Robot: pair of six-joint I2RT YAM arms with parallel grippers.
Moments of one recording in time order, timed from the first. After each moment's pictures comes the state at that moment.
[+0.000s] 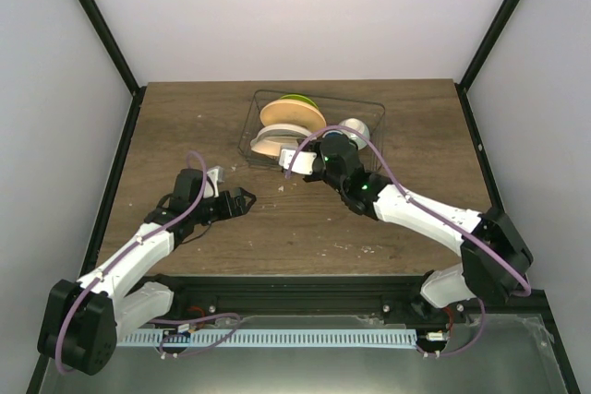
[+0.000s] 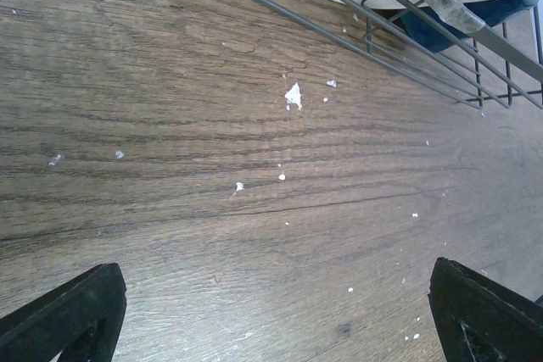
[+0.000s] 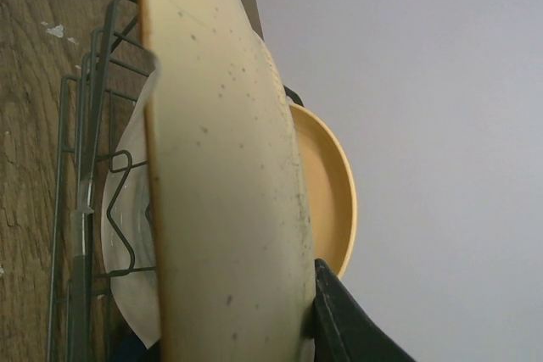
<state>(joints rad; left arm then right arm) -0.35 1.02 0.49 -0.24 0.37 -0.60 0.79 1.41 0.95 0.15 0.20 -1.04</state>
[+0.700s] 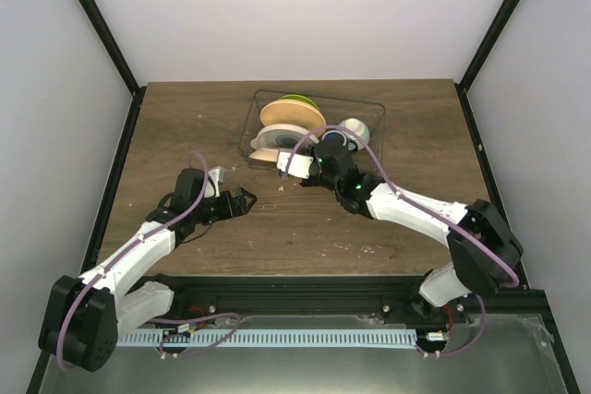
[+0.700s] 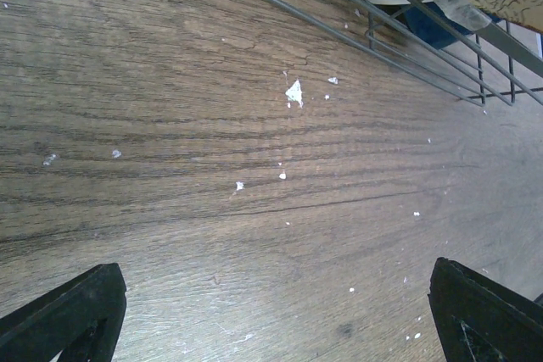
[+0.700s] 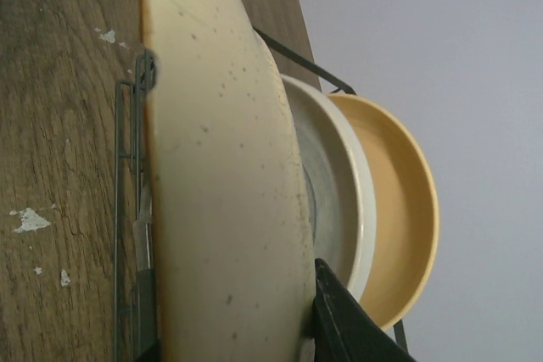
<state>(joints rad) -0.35 1.04 0.49 -0.23 0.38 -0.60 0.79 1.47 0.94 0.14 0.12 -0.95</state>
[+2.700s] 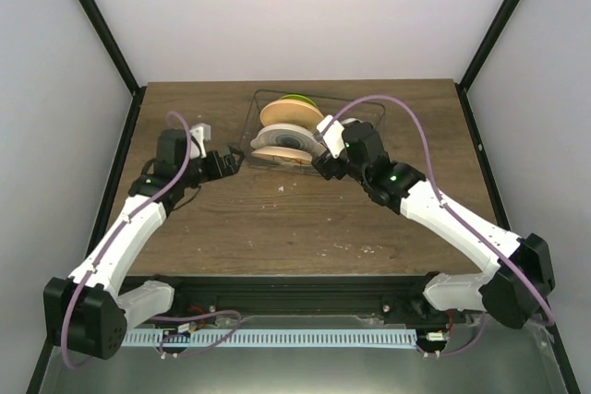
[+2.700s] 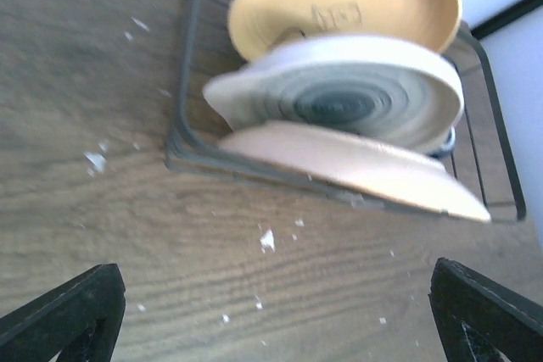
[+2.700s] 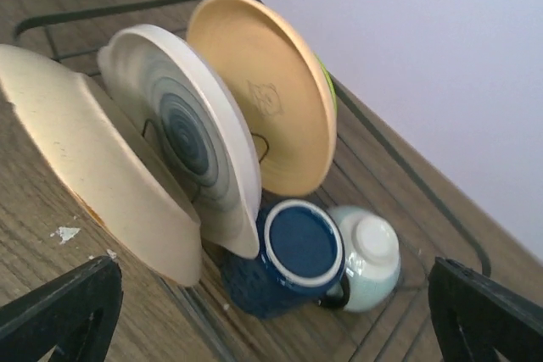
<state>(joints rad) -0.26 1.09 0.82 -0.38 0.33 -0.51 0.70 1.27 1.05 -0.26 0.22 -0.38</state>
